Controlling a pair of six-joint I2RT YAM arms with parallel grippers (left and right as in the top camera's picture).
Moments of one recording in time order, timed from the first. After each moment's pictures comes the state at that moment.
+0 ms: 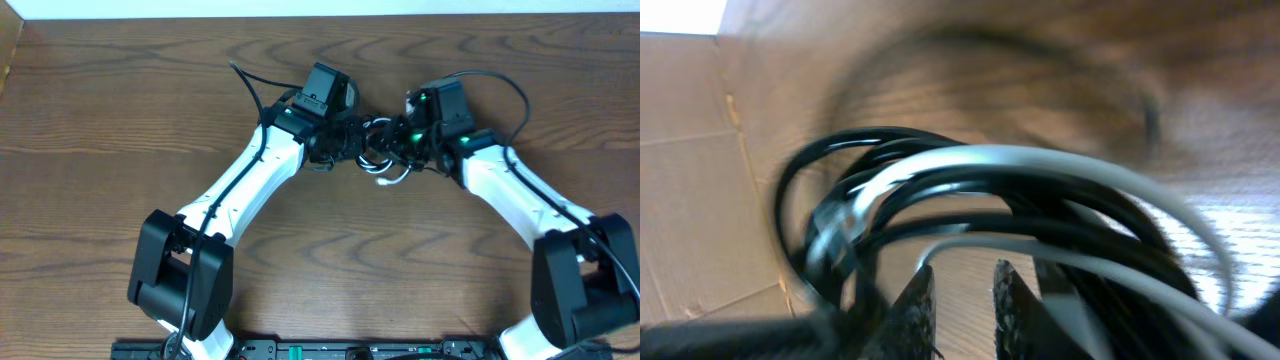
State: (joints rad) left arm -0.49 1.82 1.41 -0.66 0.35 -0.61; right arm 0.33 1.75 1.11 -0.26 -0.52 0.87
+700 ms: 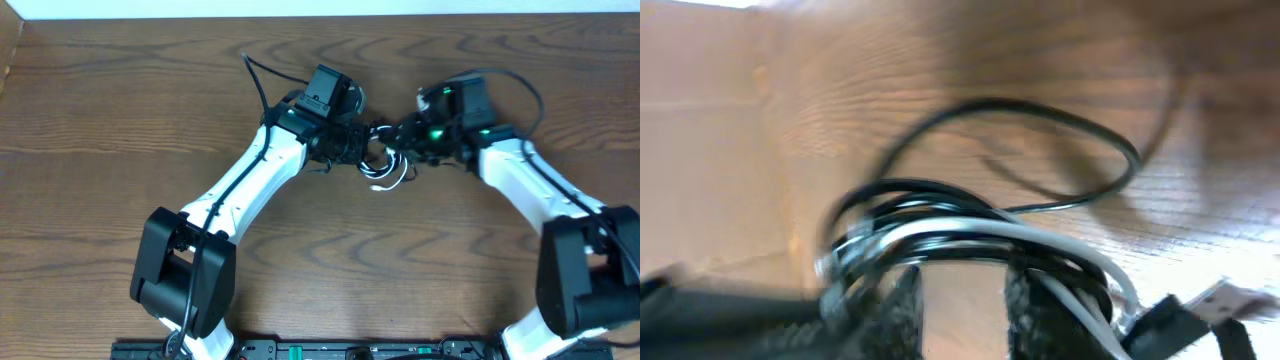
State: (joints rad) left arm -0.49 1.83 1.41 -0.68 0.38 -0.35; right arm 0.20 1.76 1.11 -0.27 -0.71 0.68
